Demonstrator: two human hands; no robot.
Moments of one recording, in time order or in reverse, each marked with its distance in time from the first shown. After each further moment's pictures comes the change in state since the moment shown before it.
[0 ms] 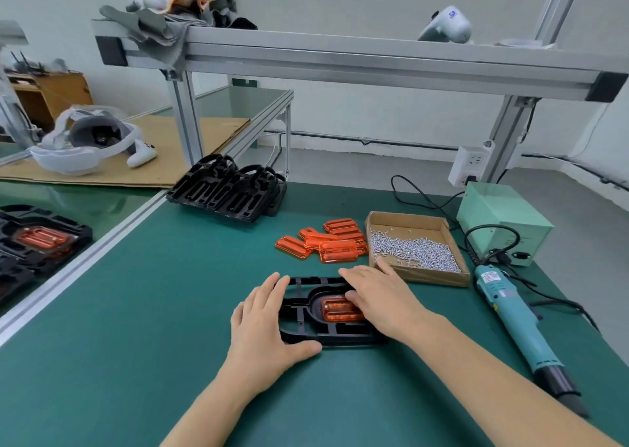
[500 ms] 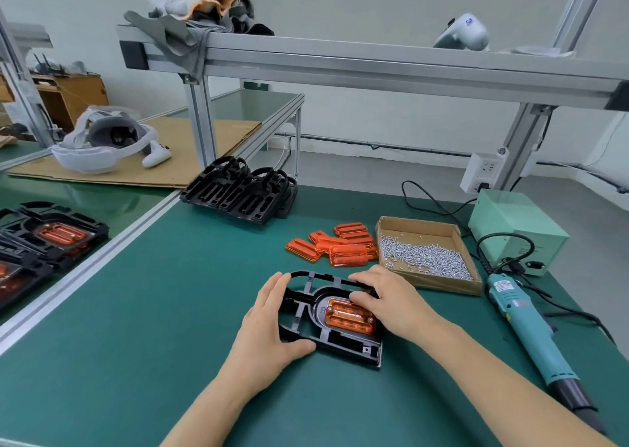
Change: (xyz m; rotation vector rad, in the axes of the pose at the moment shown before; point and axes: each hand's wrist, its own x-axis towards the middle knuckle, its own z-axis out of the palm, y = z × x) left_hand -0.003 -0.010 -0.011 -0.288 -0.061 -0.053; right_hand -0.003 -0.004 -0.009 0.378 0.032 0.108
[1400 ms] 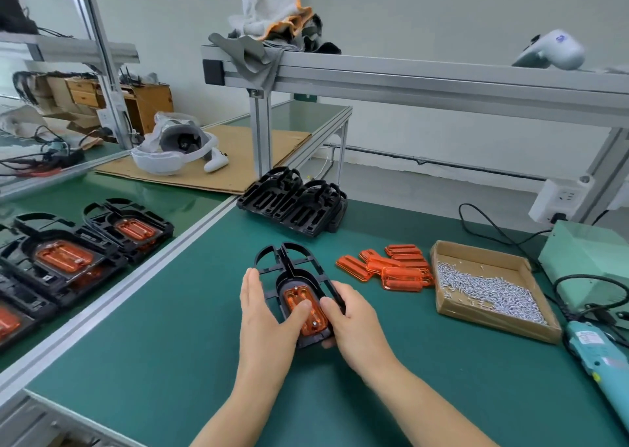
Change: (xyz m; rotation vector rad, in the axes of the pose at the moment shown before) left_hand 0.004 -0.009 -0.031 -0.283 0.558 -0.223; right_hand 0.020 -0.109 0.063 0.726 0.077 0.037
